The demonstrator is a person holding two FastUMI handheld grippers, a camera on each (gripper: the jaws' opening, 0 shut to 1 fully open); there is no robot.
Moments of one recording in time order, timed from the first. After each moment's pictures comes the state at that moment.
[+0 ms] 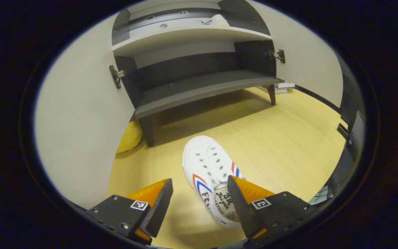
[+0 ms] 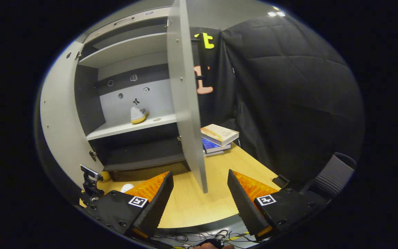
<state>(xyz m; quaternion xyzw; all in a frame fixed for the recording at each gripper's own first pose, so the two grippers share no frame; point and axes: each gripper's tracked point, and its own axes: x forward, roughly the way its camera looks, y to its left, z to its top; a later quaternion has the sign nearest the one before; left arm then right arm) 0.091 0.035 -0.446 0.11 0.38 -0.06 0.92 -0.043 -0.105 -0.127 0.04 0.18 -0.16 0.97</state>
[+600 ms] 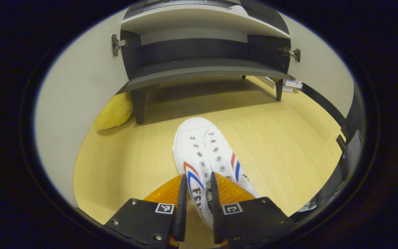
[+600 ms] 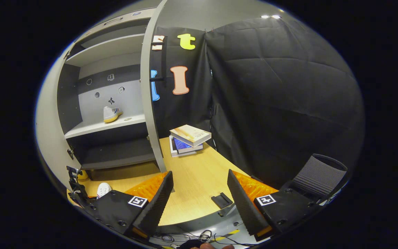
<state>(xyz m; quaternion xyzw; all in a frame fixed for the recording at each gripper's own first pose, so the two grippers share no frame) 0.088 0.025 -0.476 0.05 0.43 -0.05 0.90 -0.073 -0.155 -0.123 0.03 0.18 -0.23 0.96</state>
